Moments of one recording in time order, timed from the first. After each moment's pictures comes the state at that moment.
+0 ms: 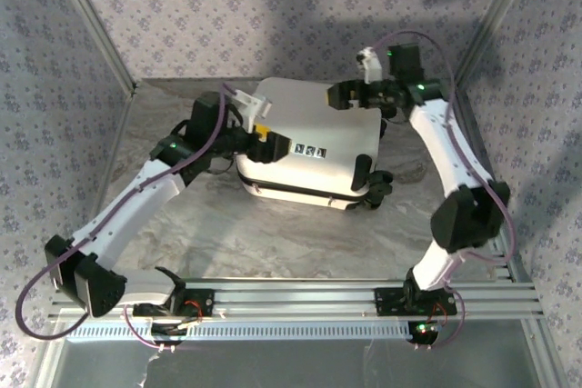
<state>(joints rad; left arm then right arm) -0.57 1.30 1.29 -0.50 0.40 -0.25 0.18 1.66 1.69 -0.71 -0.59 0.09</state>
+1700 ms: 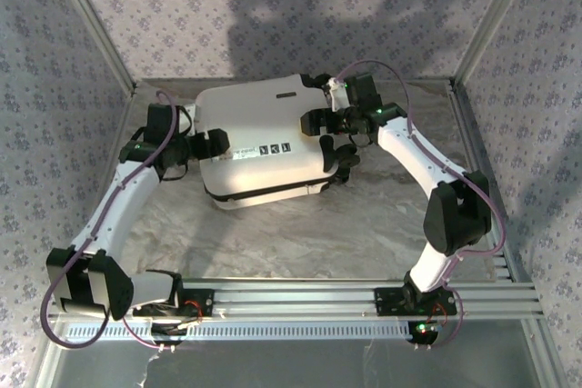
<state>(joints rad) -0.19 1.25 1.12 -0.66 0.26 -0.36 0.41 1.71 1.49 -0.53 -0.38 0.21</state>
